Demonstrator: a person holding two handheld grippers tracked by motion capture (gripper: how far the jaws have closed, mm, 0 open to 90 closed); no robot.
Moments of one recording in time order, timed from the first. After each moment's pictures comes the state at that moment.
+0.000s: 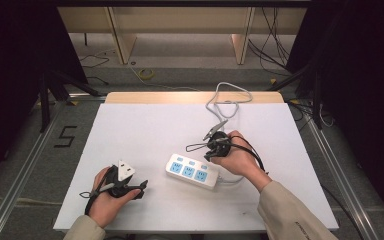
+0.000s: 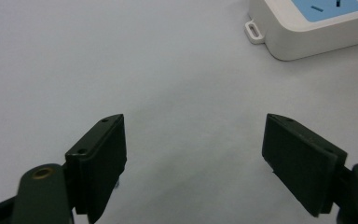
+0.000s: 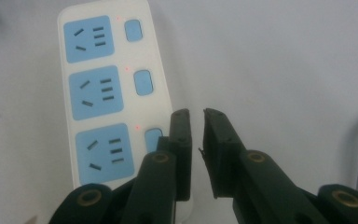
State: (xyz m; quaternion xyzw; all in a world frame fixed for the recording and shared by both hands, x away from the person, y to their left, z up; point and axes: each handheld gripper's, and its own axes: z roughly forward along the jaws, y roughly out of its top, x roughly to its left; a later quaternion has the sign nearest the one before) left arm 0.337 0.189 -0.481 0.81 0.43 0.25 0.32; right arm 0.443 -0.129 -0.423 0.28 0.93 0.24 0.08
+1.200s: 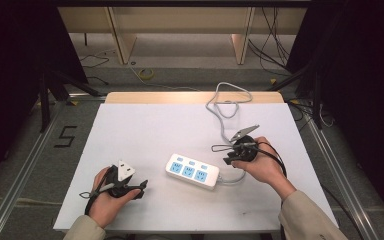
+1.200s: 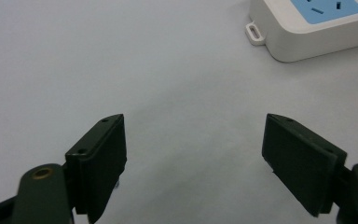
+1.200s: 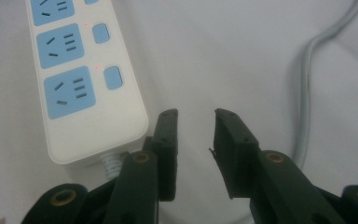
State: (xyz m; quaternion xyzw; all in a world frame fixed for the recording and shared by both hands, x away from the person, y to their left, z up) left arm 0.336 0.189 -0.481 0.80 0.44 0.25 0.32; right arm 0.427 -0.196 -0.426 0.33 0.90 0.28 0.10
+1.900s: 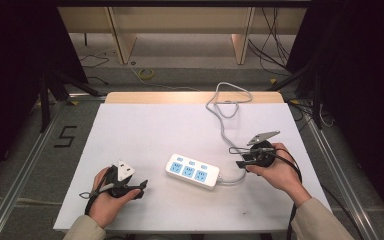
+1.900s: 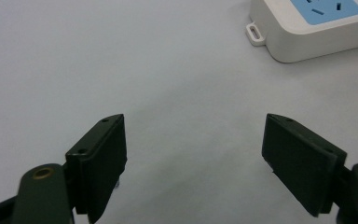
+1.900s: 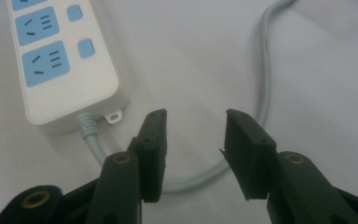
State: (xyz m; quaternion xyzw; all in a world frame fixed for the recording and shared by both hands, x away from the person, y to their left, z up) left arm 0.336 0.189 -0.481 0.80 0.44 0.25 0.32; right arm 0.412 -0.240 -0.432 0.36 0.87 0.30 0.11
